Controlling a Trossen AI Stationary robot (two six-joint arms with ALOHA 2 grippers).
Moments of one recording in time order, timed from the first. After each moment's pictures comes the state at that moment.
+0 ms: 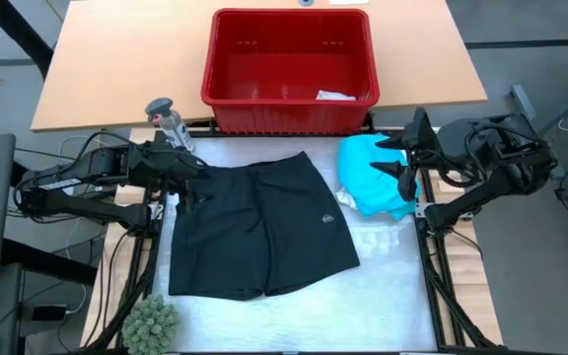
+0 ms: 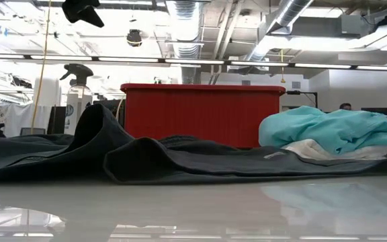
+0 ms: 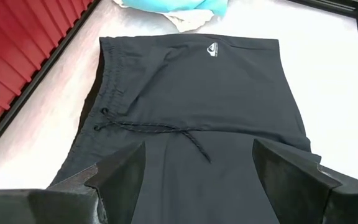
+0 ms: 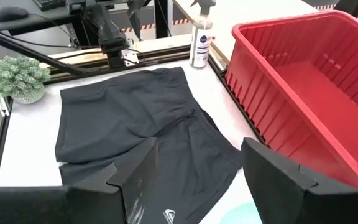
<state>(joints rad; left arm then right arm) 0.12 0.88 1.15 -0.95 -0.06 -0.20 0.20 1.22 1.94 -1.30 0.48 0.26</state>
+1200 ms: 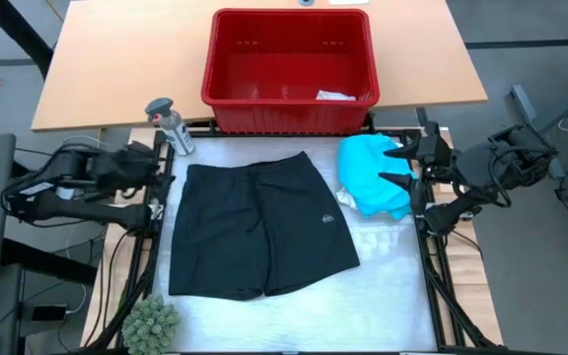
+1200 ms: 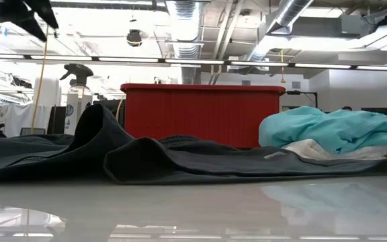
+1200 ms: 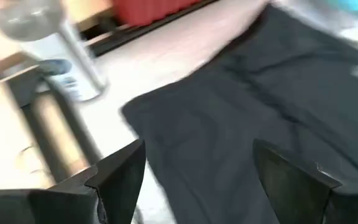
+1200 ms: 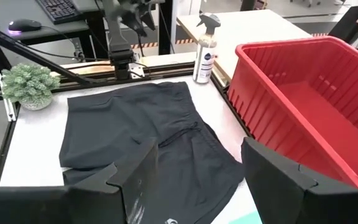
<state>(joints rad) 0.09 0.70 1.15 -1.40 -0.46 -0.77 0.45 1.16 1.88 -1.28 0.71 0.34</state>
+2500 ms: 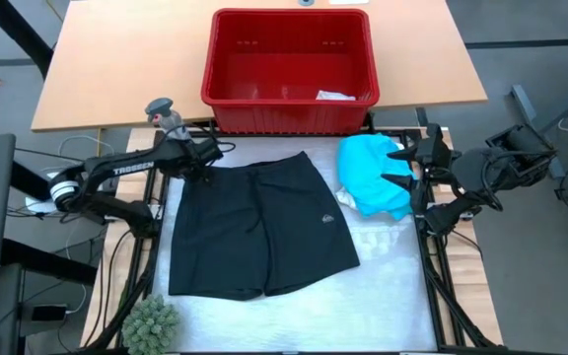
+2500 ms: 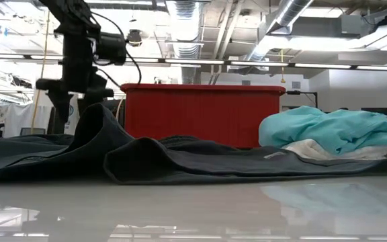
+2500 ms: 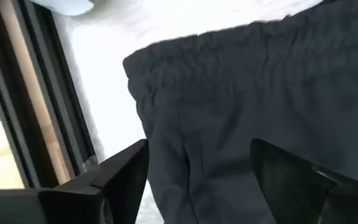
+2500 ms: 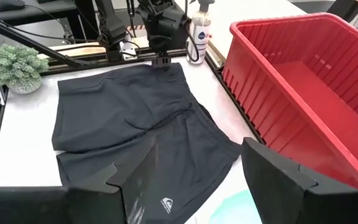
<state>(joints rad) 0.60 1.31 0.84 -0.95 -0.29 -0.68 0.45 1.16 1.88 -1.39 0.71 0.42</state>
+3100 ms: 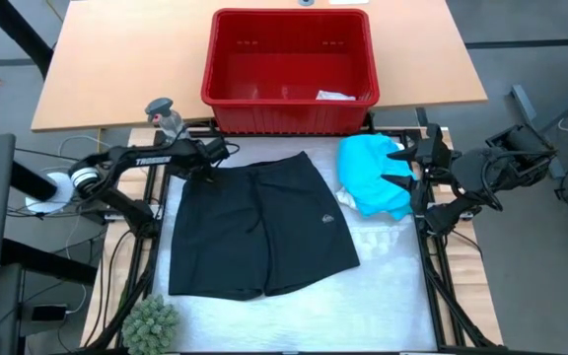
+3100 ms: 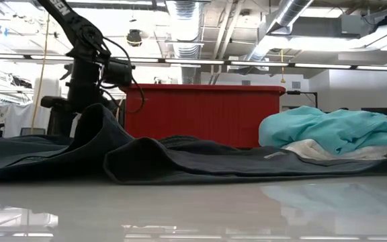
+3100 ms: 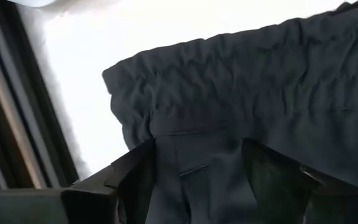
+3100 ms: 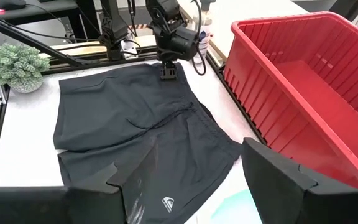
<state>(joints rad) 0.67 1.50 0.81 -0.82 -0.29 -0.63 0.45 1.16 1.88 -1.39 0.70 0.42</state>
